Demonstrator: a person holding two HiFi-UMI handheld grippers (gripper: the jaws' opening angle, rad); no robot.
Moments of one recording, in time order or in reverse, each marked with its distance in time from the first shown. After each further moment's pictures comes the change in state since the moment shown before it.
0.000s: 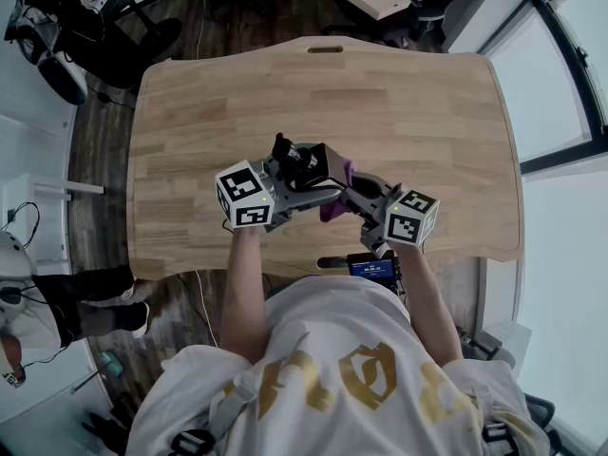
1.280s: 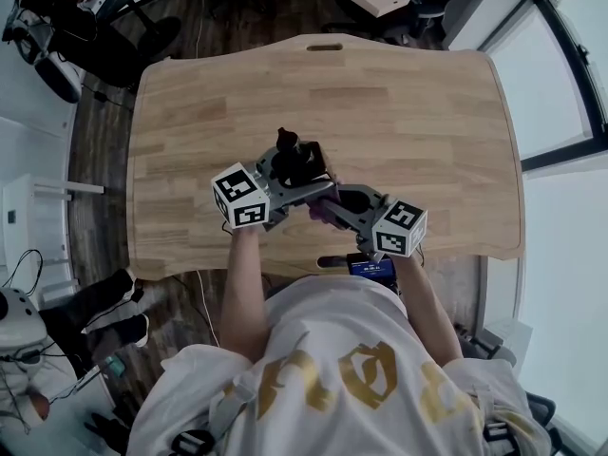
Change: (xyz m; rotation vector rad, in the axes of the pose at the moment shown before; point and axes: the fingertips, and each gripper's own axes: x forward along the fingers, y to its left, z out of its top) left arm -0.014 0.024 -0.010 -0.022 -0.030 0.087; right arm 0.012 0.022 -0.035 -0.148 0.102 0.064
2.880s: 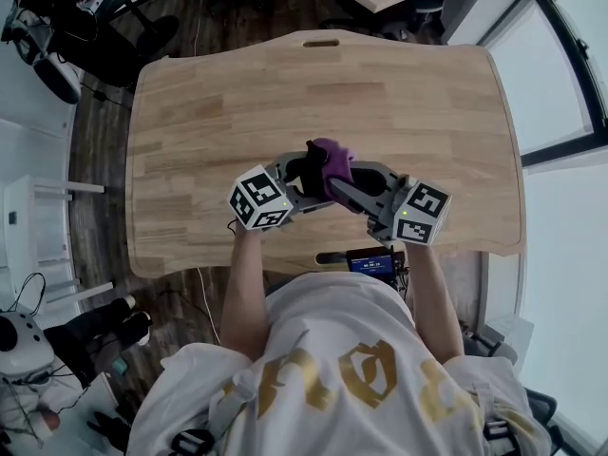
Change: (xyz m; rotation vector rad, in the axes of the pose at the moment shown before) left arm 0.023 -0.010 -0.063 0.098 0.311 -0.007; right arm -0.025 0.009 0.072 -0.074 -0.111 0.056
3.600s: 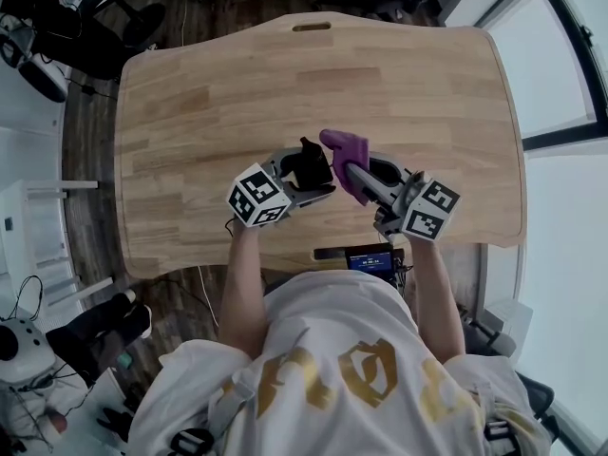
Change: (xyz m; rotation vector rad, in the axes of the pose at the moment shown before) left arm 0.018 0.025 -0.043 -0.040 0.055 0.029; right arm -0.032 -0.053 -0.015 0.116 -0.080 -0.152
